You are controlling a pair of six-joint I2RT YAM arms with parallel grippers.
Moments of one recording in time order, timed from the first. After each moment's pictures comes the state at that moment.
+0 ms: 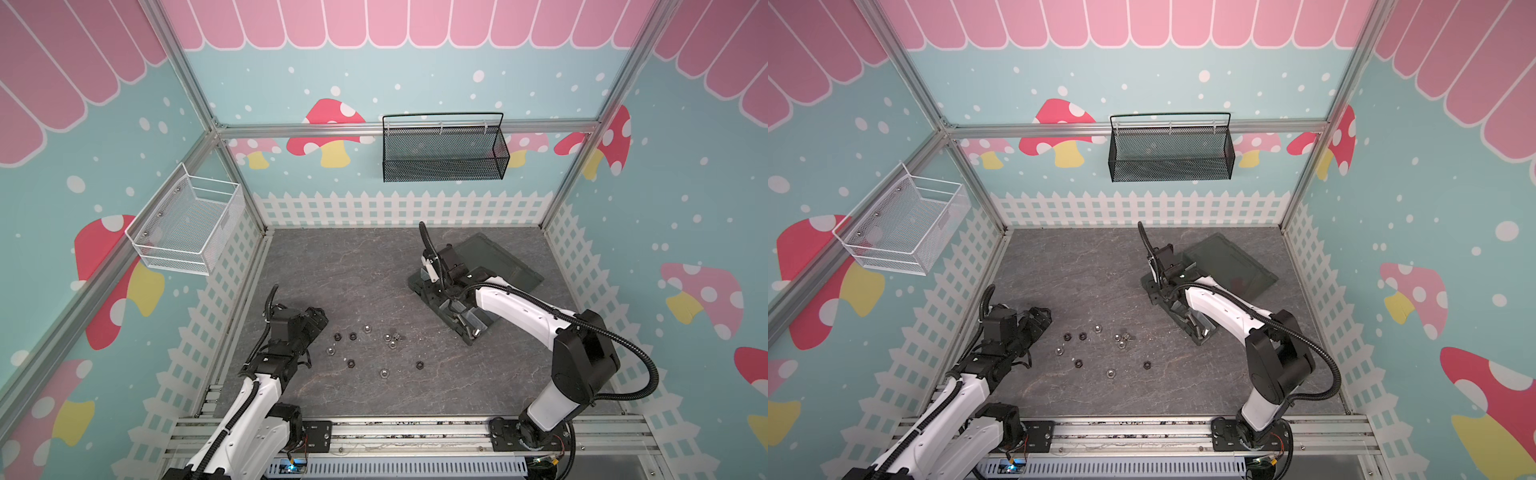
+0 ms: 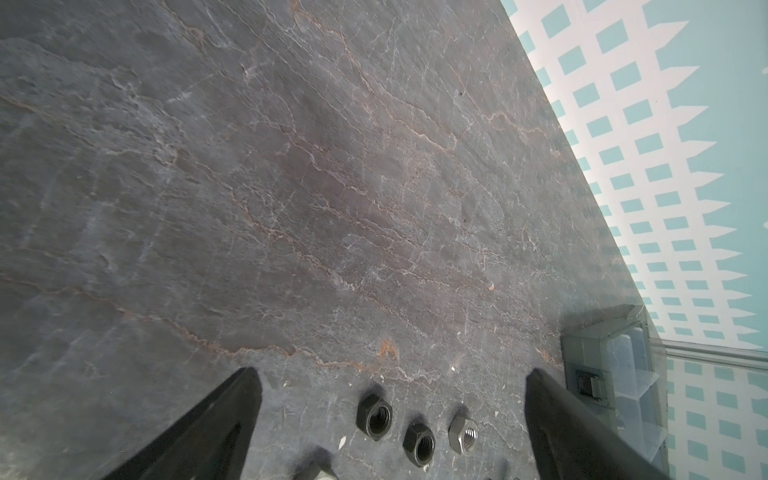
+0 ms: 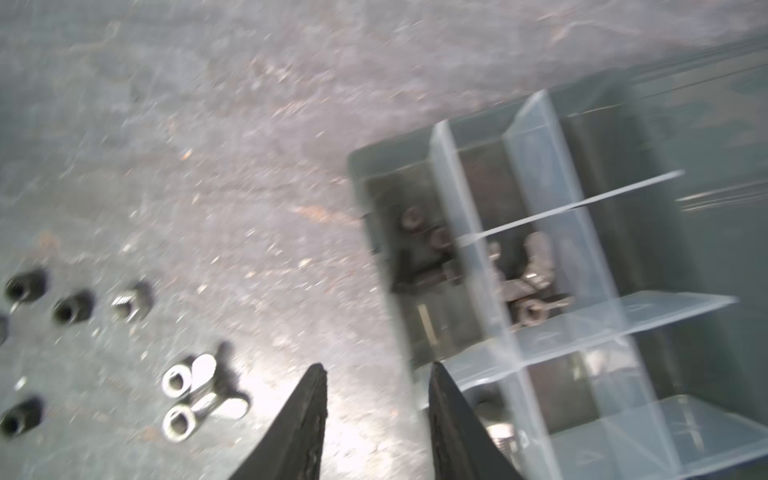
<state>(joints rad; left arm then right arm) -0.08 0.81 0.37 -0.25 -0.03 -0.94 0.66 1.66 1.28 -0.59 0.08 0.20</state>
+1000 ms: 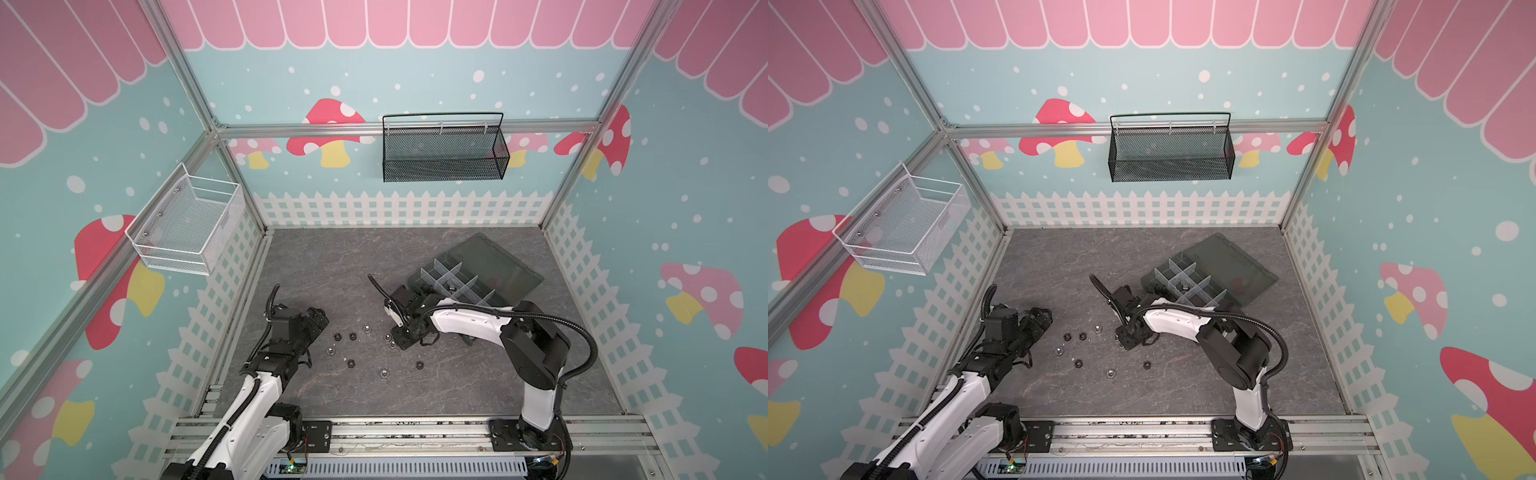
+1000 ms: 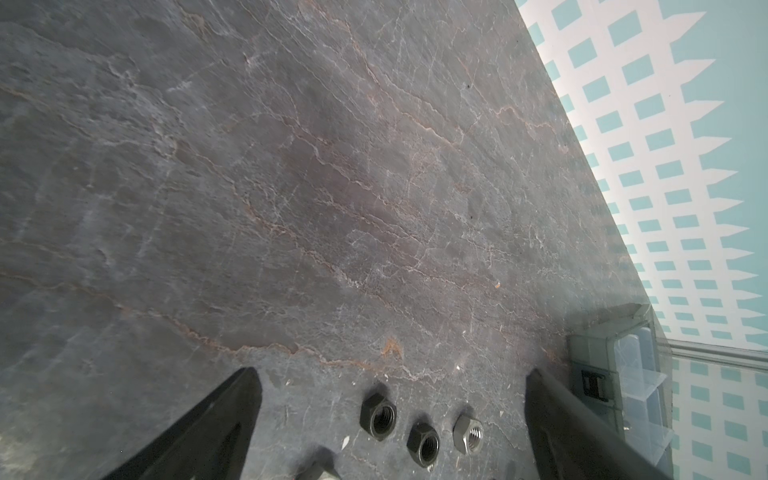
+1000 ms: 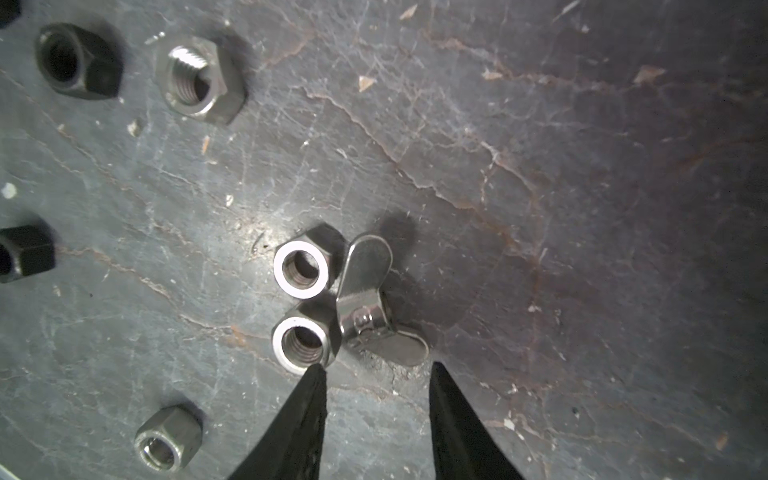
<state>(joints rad) -0.08 0.84 0.37 -0.25 -0.03 -0.94 0.89 1.91 1.28 -0.63 -0.04 0.26</state>
